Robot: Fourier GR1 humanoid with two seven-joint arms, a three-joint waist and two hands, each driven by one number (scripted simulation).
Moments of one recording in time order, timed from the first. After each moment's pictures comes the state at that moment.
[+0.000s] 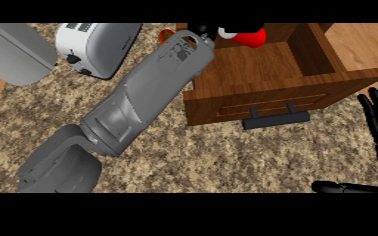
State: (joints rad) left arm -1.45 0.00 -0.60 -0.37 0.50 0.69 -0.01; right arm 0.11 -0.05 -0.23 -2.12 -0.07 0.19 0.14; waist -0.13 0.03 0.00
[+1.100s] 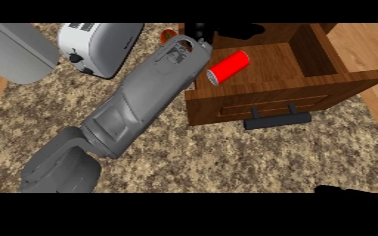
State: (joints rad) left arm -1.42 0.00 -0.61 -0.39 0.64 0.78 -0.09; right arm 0.10 -0.15 -0.20 -2.22 0.14 0.21 0.06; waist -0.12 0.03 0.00
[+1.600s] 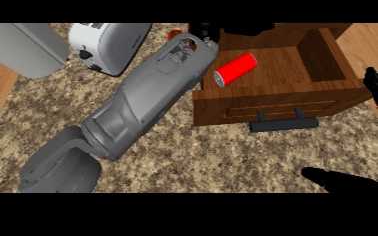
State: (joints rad) left arm -1.43 0.00 -0.61 -0.44 0.71 0.83 -0.13; right arm 0.05 -0.22 -0.10 -2.18 0.45 0.17 -0.01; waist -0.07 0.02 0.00
